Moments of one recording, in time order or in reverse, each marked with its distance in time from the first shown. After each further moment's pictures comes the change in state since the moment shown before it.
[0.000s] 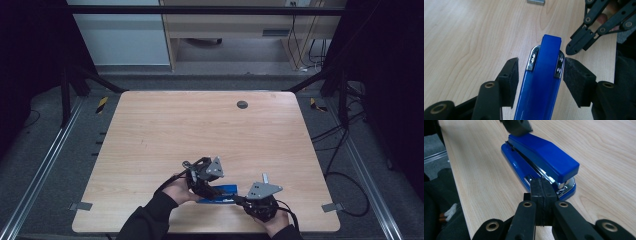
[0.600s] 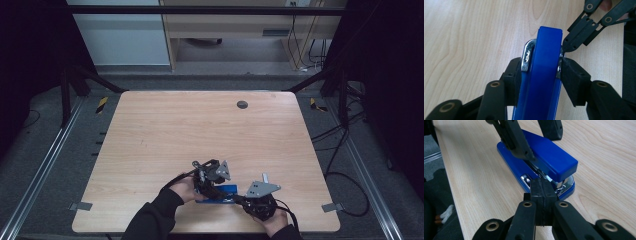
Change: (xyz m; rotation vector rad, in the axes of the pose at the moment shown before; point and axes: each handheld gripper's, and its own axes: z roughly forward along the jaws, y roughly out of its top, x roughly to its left) left arm 0.004 0.005 0.027 0.085 -0.061 0.050; right arm -0.002 -0.001 0.006 0.011 -0.010 0.015
